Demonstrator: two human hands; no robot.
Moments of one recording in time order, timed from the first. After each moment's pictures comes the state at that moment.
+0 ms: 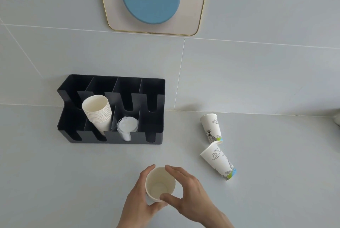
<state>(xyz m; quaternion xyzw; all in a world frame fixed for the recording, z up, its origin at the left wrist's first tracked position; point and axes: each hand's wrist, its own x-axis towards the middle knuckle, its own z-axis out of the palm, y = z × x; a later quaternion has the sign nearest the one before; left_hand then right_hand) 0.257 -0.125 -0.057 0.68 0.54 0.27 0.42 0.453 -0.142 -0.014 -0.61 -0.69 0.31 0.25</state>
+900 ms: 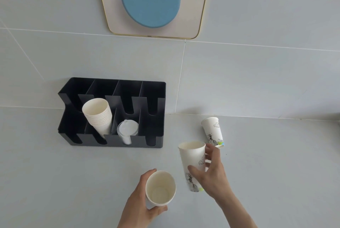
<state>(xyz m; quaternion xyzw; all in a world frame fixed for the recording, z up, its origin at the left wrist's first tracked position) 0.259 -0.120 -0.060 0.69 0.52 0.27 0.42 0.510 -0.106 -0.006 -0.71 -0.46 0.34 0.42</state>
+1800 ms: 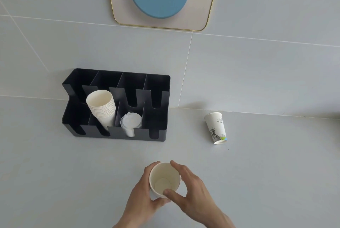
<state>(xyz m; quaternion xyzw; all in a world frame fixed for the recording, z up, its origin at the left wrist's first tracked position) 0.261 -0.120 -0.064 0.66 0.53 0.29 0.45 0.455 -0.143 -0.019 -0.60 -0.68 0.33 0.27</state>
